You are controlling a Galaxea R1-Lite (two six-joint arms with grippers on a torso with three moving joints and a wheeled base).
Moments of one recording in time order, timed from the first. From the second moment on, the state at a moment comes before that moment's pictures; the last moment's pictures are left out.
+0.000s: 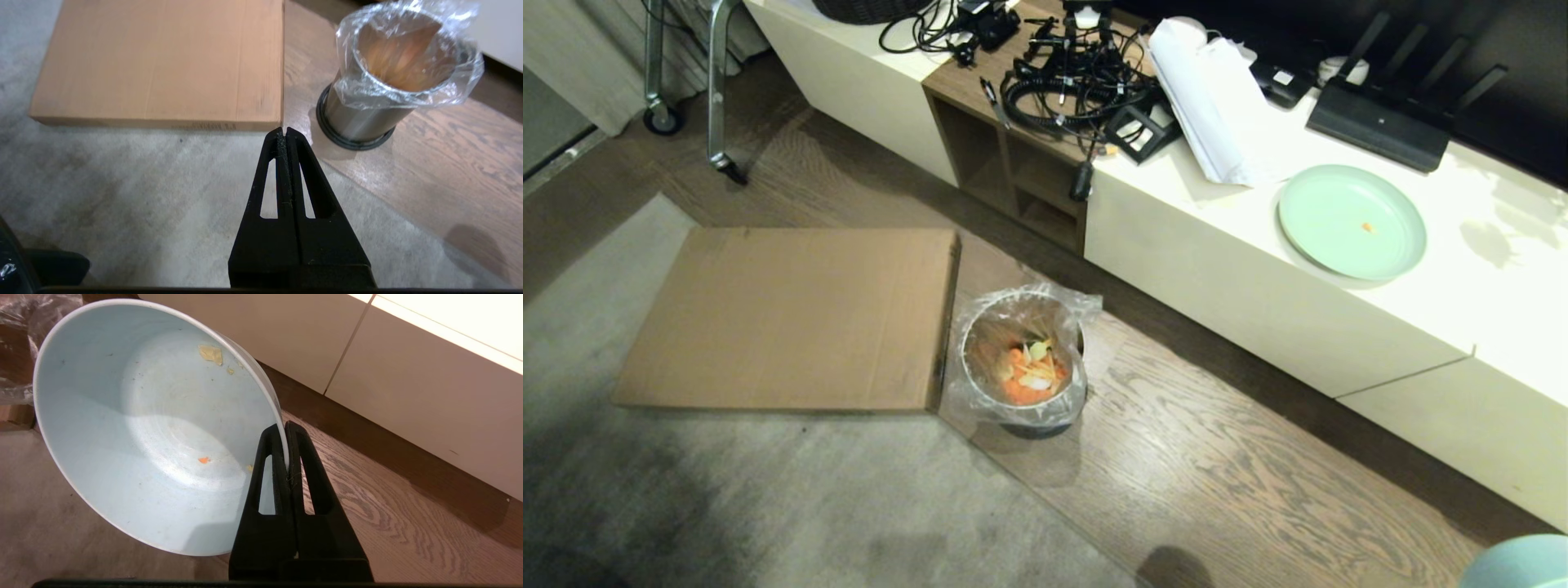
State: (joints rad) left arm 0.00 0.00 0.00 -0.01 0.01 -0.02; right arm 0.00 0.00 0.00 -0.01 -0.05 0.02
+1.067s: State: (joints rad) left arm 0.00 0.00 0.00 -0.01 0.01 -0.02; right arm 0.00 0.00 0.00 -0.01 -0.05 0.02
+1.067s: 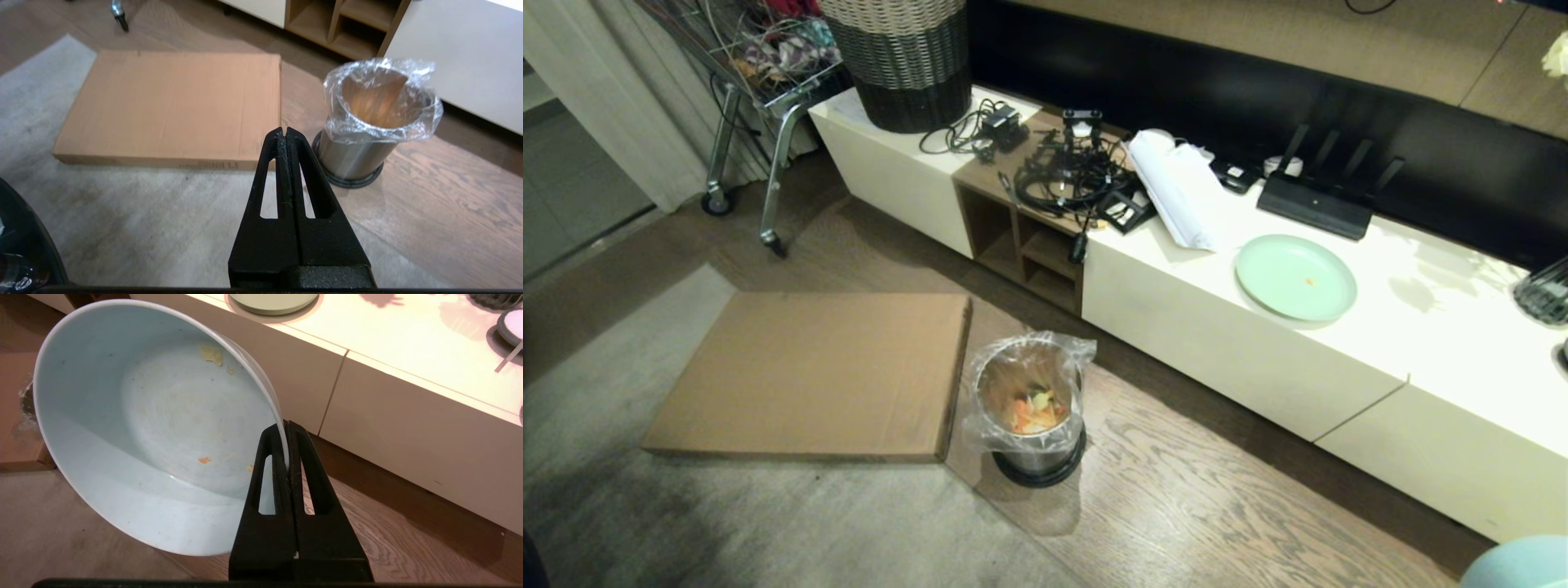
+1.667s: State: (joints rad) left arm 0.00 0.00 0.00 -0.01 0.01 -0.02; right arm 0.00 0.00 0.00 -0.01 -0.05 0.02
